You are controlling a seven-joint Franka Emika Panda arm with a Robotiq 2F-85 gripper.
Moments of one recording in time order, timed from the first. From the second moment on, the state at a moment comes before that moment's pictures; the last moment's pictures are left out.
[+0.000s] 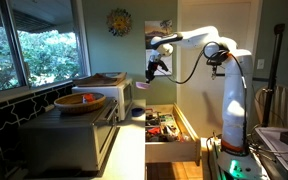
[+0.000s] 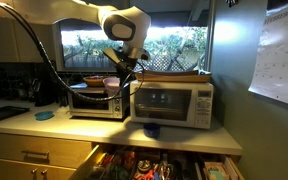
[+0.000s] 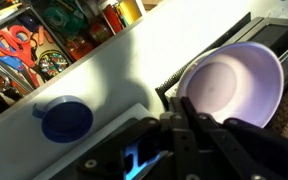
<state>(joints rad) -0.31 0.03 -0.23 -1.65 0.52 1.59 -0.42</state>
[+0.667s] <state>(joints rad) -0.29 0.03 -0.22 -1.64 0.52 1.59 -0.42</state>
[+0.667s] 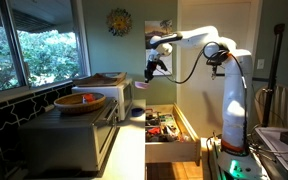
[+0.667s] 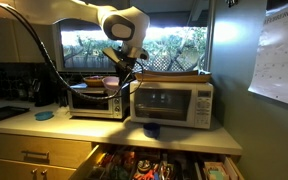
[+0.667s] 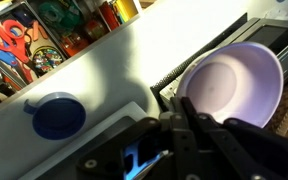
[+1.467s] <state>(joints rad) -0.05 0.02 -0.02 -1.41 0.42 1.49 -0.23</state>
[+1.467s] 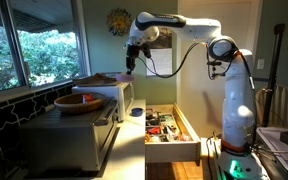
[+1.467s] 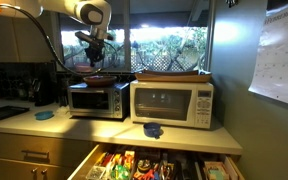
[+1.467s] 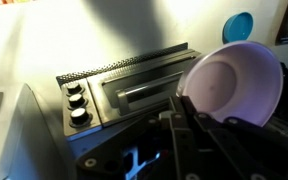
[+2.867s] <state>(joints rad) 0.11 0.21 0.13 -1.18 0.40 1.41 -0.04</state>
